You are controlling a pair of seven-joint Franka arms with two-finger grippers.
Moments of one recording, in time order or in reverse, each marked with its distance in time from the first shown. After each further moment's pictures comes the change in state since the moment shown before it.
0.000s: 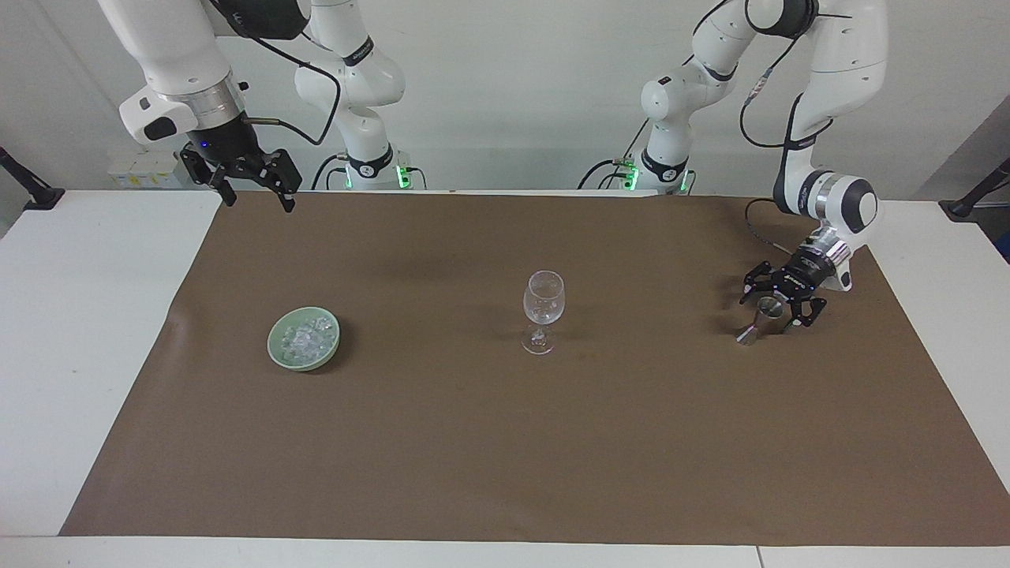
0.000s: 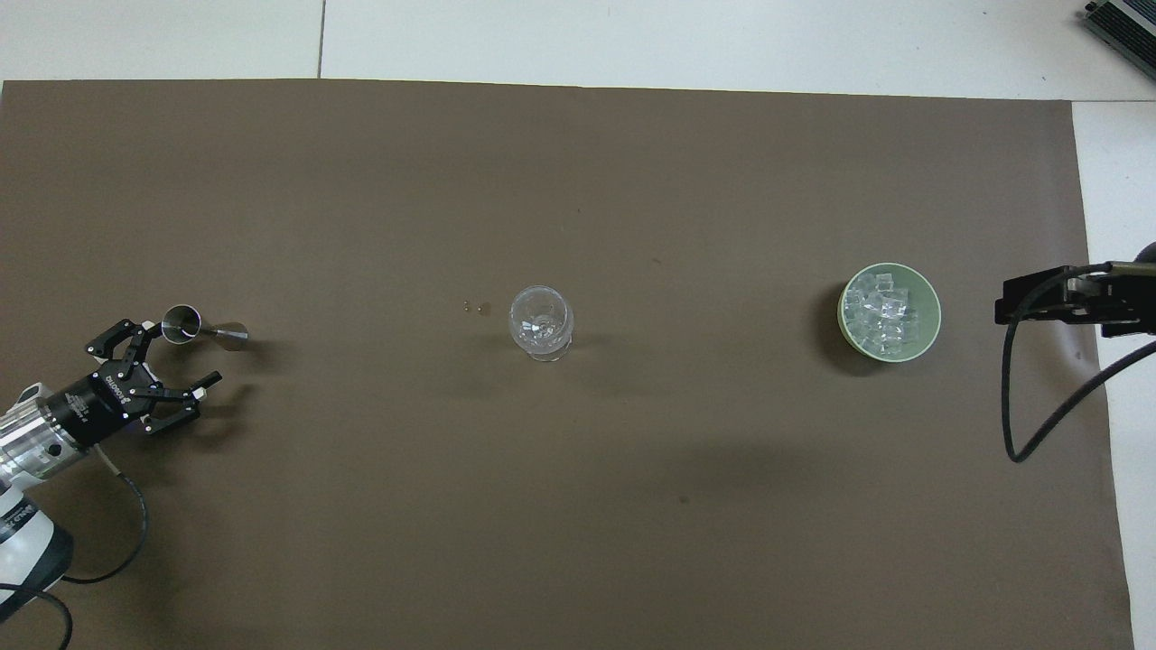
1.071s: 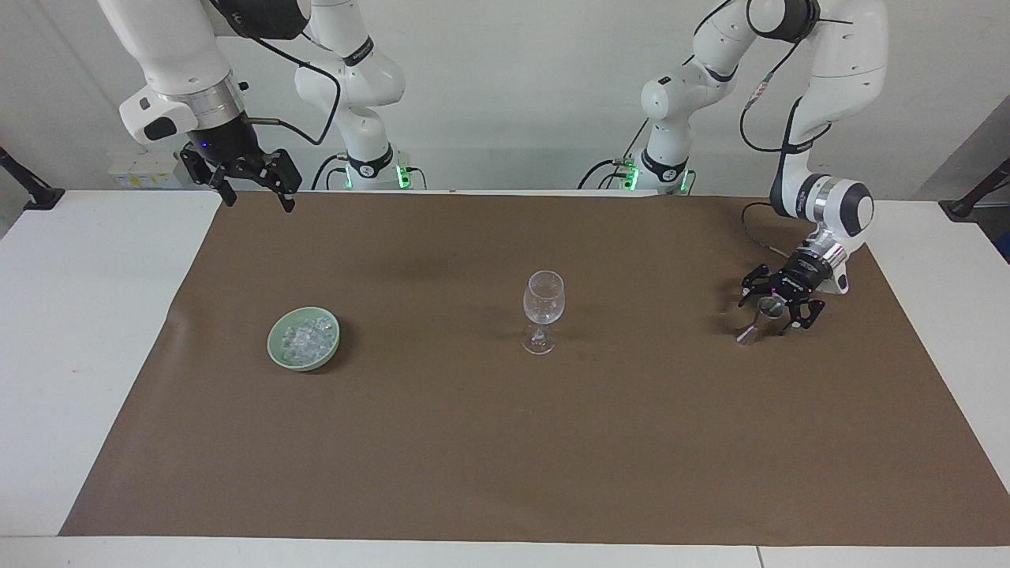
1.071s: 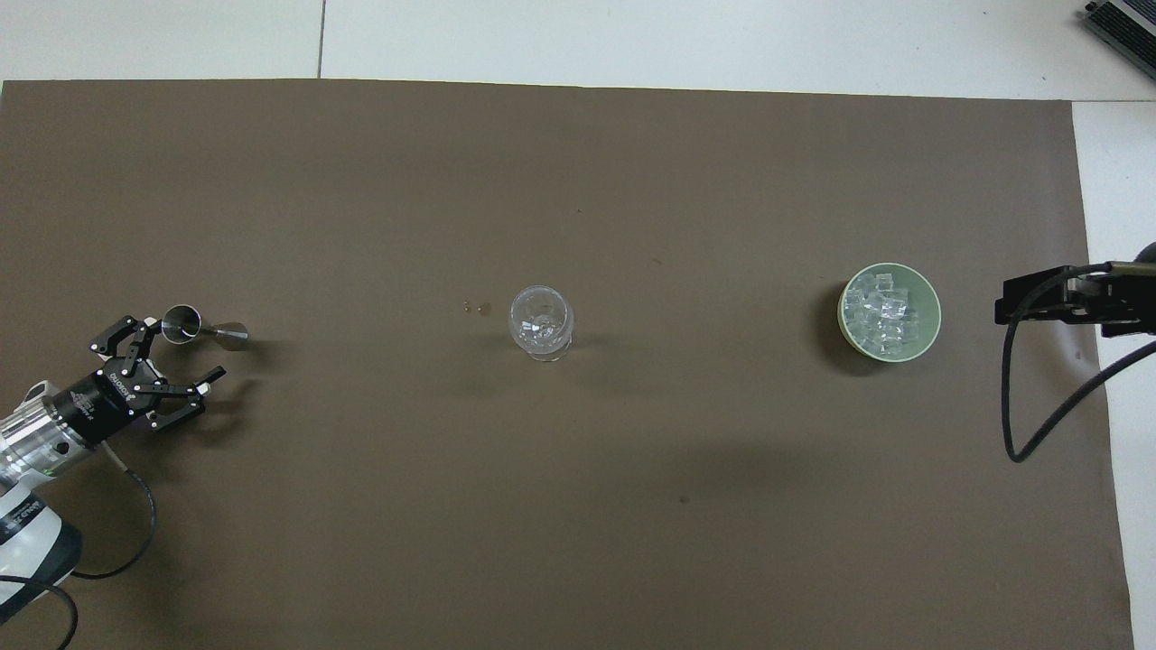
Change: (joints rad) left arm -0.009 0.009 -0.002 0.001 -0.042 -0.014 0.029; right arm 0.000 0.000 0.000 0.000 0.000 0.000 0.000
